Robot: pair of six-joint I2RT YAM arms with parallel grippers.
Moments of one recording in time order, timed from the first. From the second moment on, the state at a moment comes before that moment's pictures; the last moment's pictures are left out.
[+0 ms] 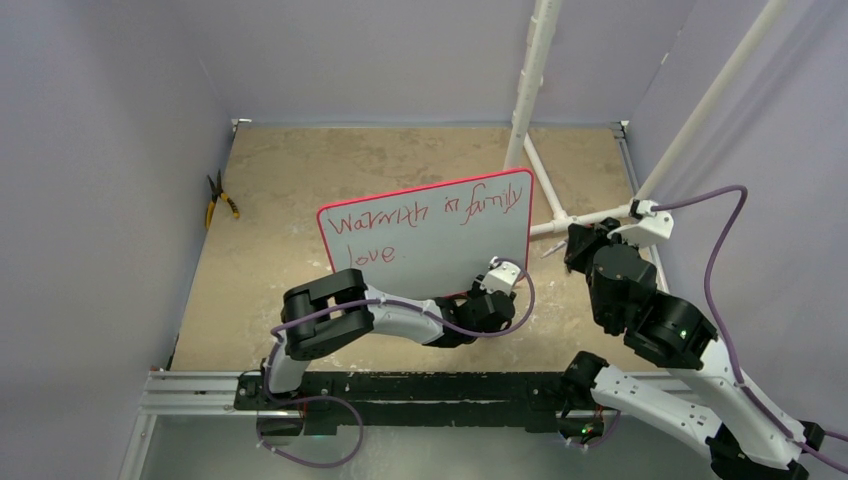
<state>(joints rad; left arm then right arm) -1.31 2.00 1.13 0.16 -0.54 -0.54 0.84 0.62 1.03 -0.75 0.95 0.68</state>
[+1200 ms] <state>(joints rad) -1.30 1.56 0.57 0.59 -0.28 -0.34 0.84 0.45 0.94 -0.55 0.63 0.56</state>
